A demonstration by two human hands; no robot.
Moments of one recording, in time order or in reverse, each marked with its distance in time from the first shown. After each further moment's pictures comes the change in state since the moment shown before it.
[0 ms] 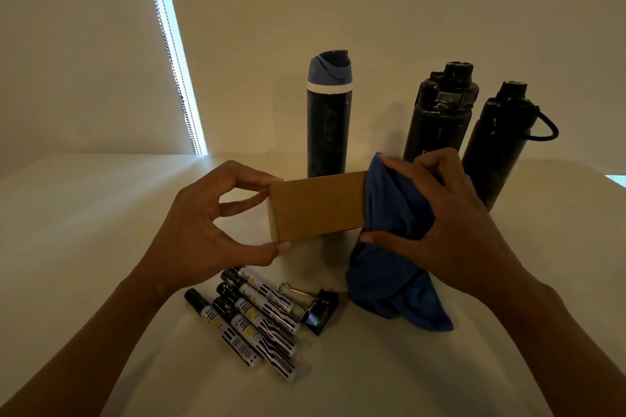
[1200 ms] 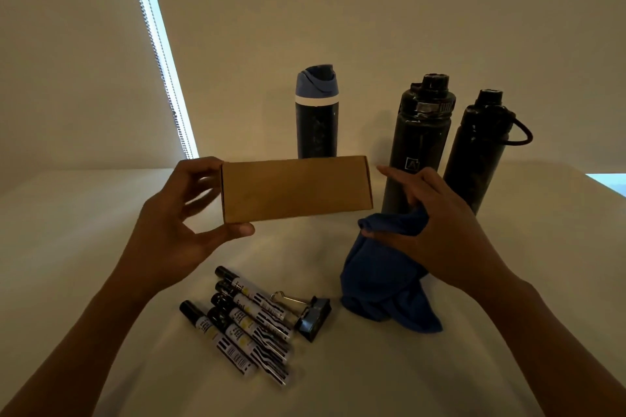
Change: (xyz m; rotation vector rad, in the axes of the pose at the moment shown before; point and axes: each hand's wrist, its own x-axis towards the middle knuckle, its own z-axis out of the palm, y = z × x) left_hand -0.003 -0.007 -0.016 0.108 0.135 -0.138; right_hand -0.002 0.021 0.007 0.146 0.001 0.136
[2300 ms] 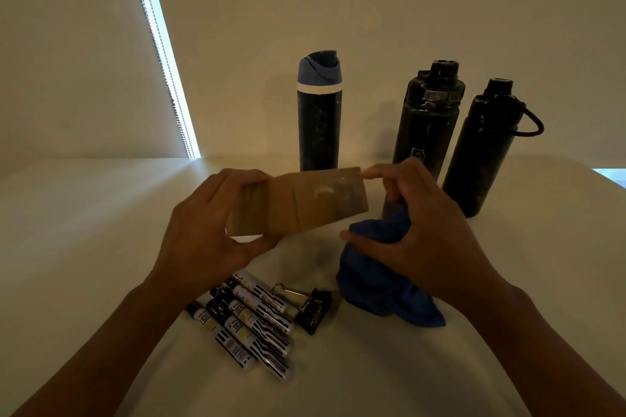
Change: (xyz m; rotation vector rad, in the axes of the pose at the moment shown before) left_hand -0.006 0.002 0.036 0.389 0.024 0.256; right_hand -0.006 -0.037 0.007 0.053 0.028 -0.144
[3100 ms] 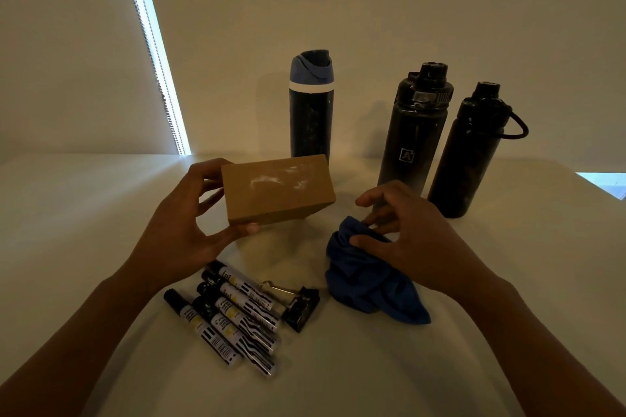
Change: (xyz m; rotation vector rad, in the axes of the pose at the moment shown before) left_hand -0.005 -0.025 0.001 -0.324 -0.082 -0.216; right_hand -0.004 0.030 0.006 0.165 -0.253 0.269
